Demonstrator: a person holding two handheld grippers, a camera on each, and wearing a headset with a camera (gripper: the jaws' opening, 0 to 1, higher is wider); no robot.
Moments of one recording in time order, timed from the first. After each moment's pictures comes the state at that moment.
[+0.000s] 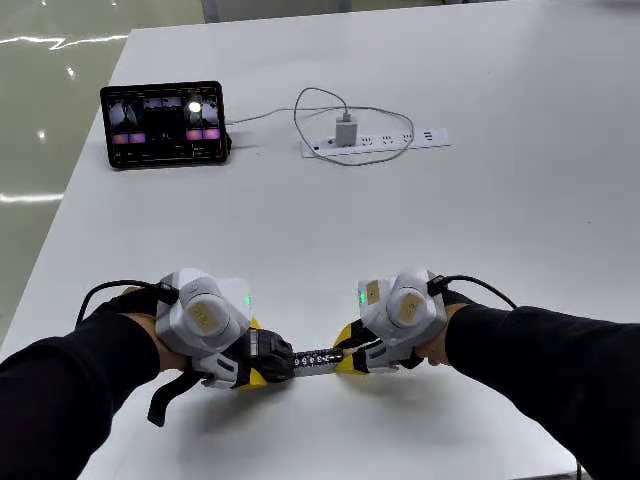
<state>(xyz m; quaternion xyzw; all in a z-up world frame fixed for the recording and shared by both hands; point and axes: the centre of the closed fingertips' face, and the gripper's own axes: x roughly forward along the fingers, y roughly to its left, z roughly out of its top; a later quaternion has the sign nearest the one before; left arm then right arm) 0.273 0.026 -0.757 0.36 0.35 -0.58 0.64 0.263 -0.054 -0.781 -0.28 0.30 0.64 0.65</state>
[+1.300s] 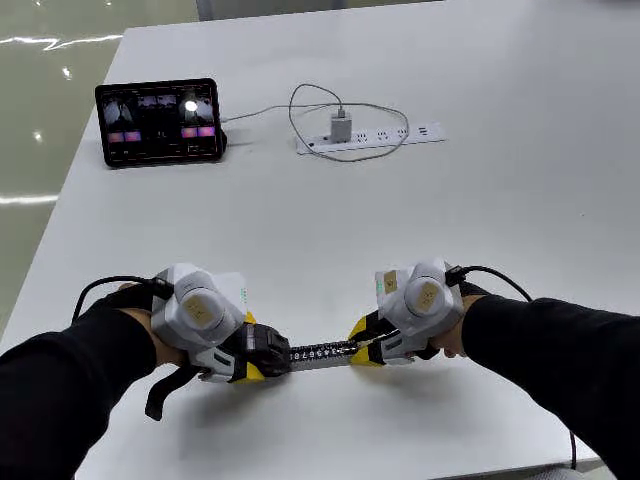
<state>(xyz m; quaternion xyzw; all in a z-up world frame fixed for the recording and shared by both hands) 0.274 0.026 -0.757 0.35 0.35 -0.58 0.65 0.264 -0.078 -0.781 -0.27 0.31 0.63 0.66</state>
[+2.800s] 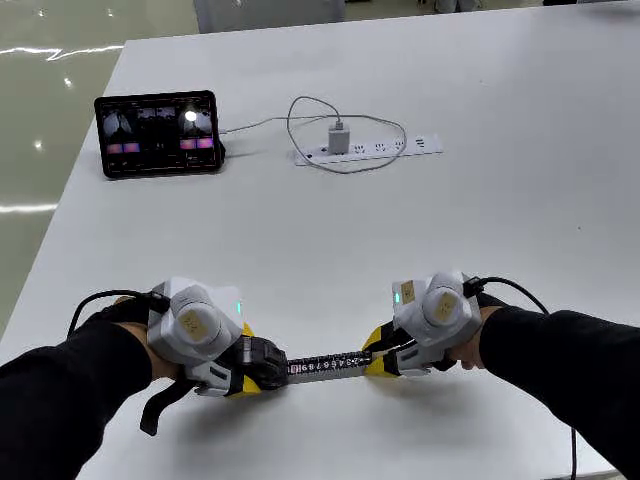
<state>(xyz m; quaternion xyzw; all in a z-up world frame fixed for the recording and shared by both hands) 0.273 0.026 -0.757 0.35 0.35 -0.58 0.65 0.266 -0.100 -0.781 -0.27 0.32 0.62 0.66</state>
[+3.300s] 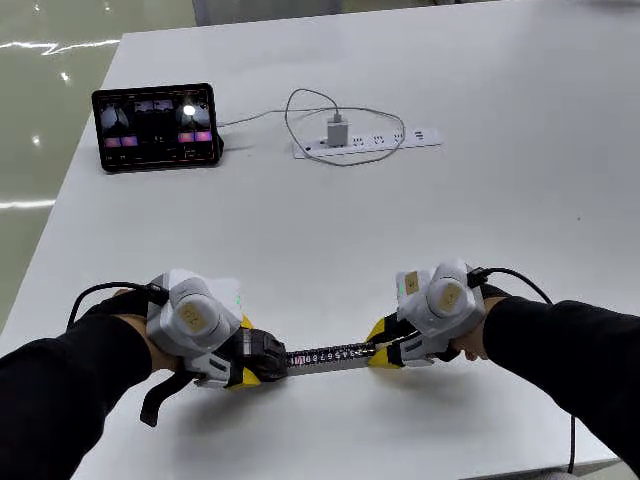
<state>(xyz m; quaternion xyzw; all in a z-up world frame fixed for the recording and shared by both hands) 0.274 0.025 -0.757 0.36 0.35 -0.58 0.65 0.266 -0.108 -0.781 -0.27 0.32 0.62 0.66</state>
